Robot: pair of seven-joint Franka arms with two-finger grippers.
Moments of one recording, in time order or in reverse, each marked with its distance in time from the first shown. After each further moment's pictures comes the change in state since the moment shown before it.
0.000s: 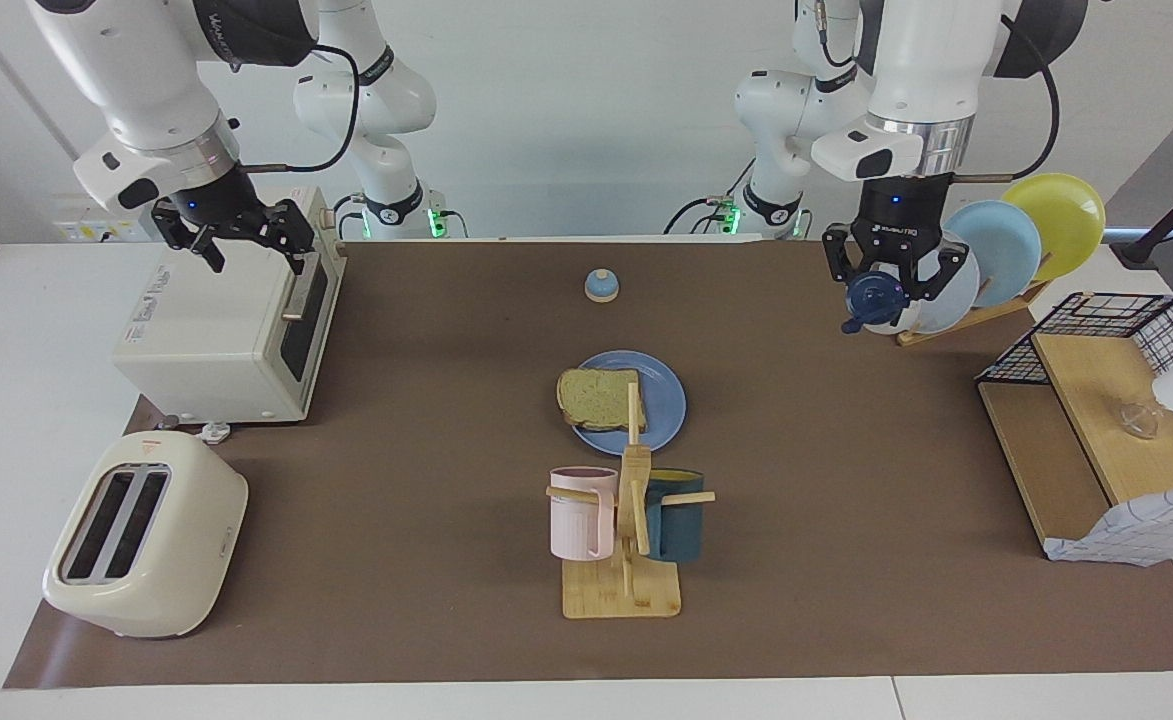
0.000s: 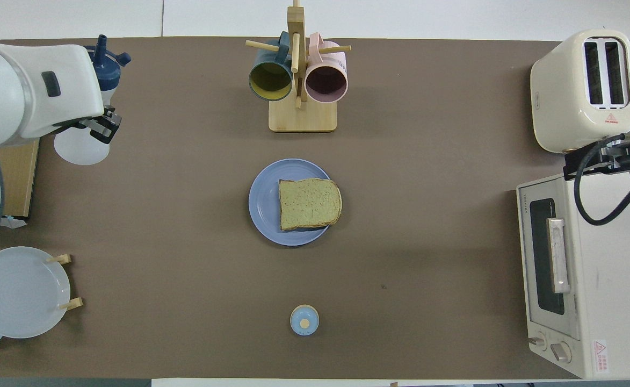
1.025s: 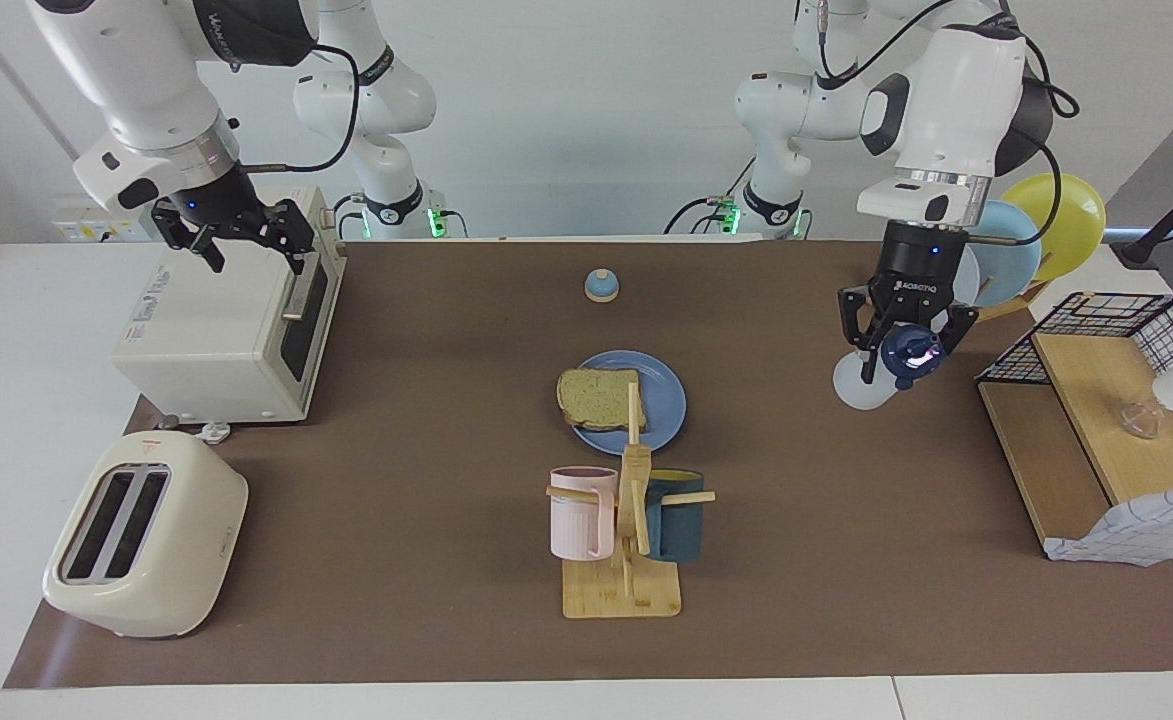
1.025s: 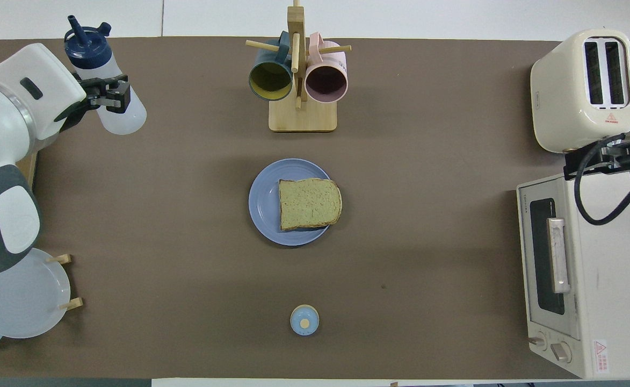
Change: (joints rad) left arm 0.085 -0.050 -0.015 -0.358 -0.172 0.655 -0.191; right arm 0.000 0.000 0.000 0.000 0.000 0.000 0.000
